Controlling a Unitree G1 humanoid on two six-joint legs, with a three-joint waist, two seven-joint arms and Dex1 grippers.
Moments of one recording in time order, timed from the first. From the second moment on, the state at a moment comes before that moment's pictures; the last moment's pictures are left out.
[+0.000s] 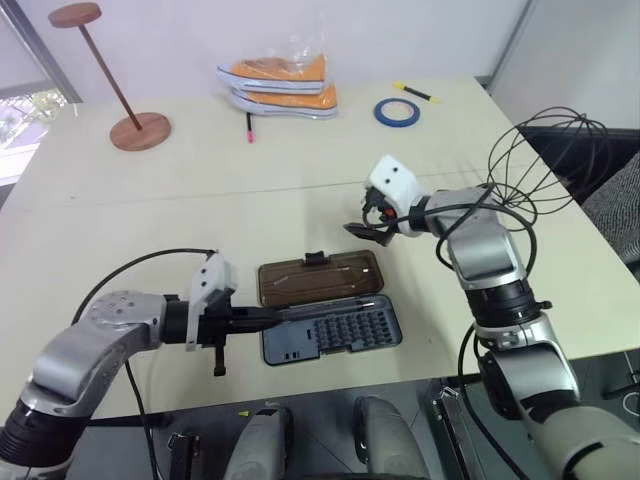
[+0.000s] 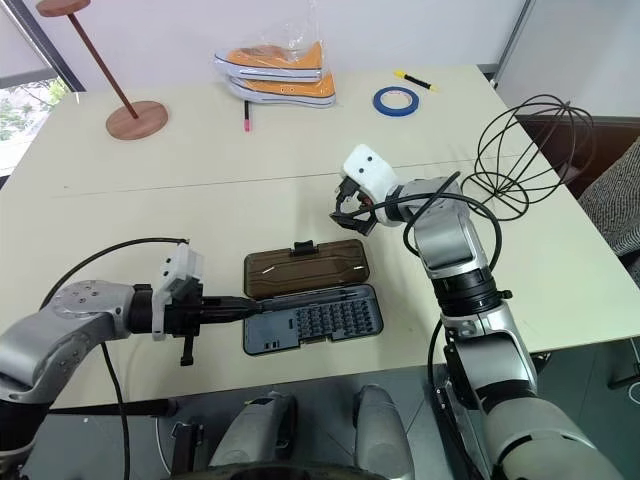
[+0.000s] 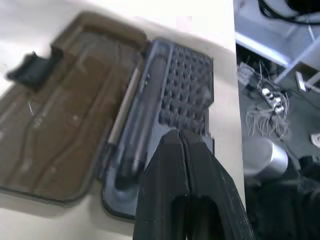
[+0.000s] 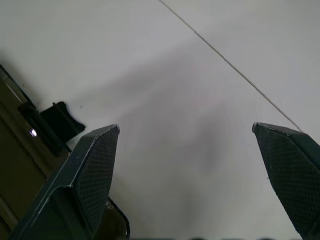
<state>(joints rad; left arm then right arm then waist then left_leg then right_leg) -0.11 0.81 -0.03 -0.45 -0.62 0.65 -1.07 -0.80 -0.38 0.17 0.06 -0.23 0.74 0.93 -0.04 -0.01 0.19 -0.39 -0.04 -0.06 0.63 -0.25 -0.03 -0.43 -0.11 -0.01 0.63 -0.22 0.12</state>
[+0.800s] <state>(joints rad) -0.08 0.74 -0.17 -0.26 -0.40 0.34 -1.13 -0.89 -0.56 0.29 0.24 -0.13 0.52 1.08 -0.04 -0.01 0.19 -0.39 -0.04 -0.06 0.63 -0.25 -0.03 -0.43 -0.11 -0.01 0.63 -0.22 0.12</state>
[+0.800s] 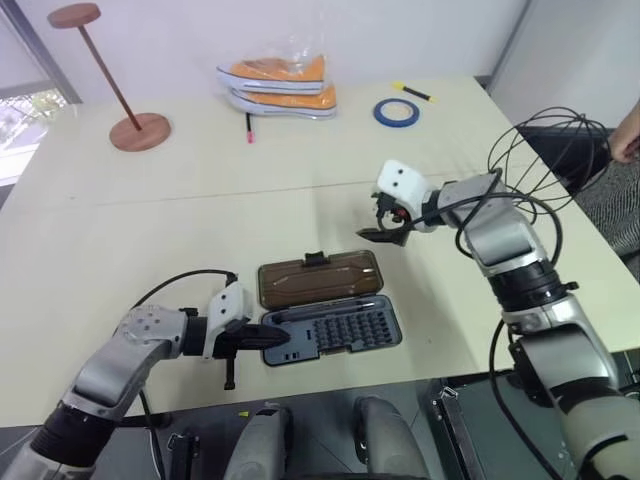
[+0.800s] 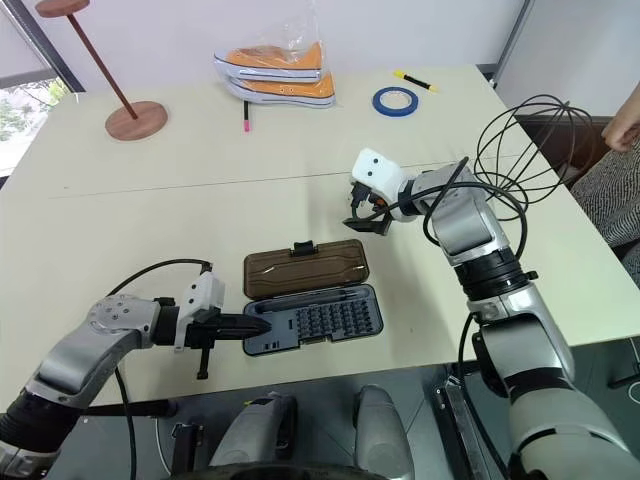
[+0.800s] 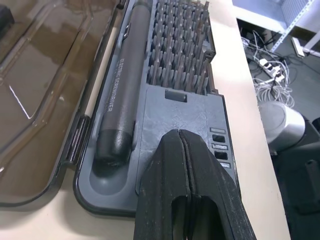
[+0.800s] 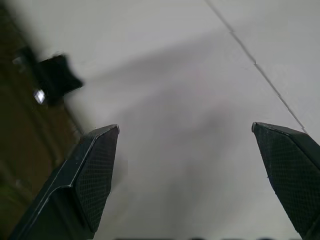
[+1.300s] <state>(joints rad) -0.06 0.74 -0.17 -0.25 -0.40 0.30 -1.13 -0.97 -0.52 0.38 0.42 -0.11 0.40 1.25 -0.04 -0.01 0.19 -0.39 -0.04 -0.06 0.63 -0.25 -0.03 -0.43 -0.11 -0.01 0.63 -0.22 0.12</state>
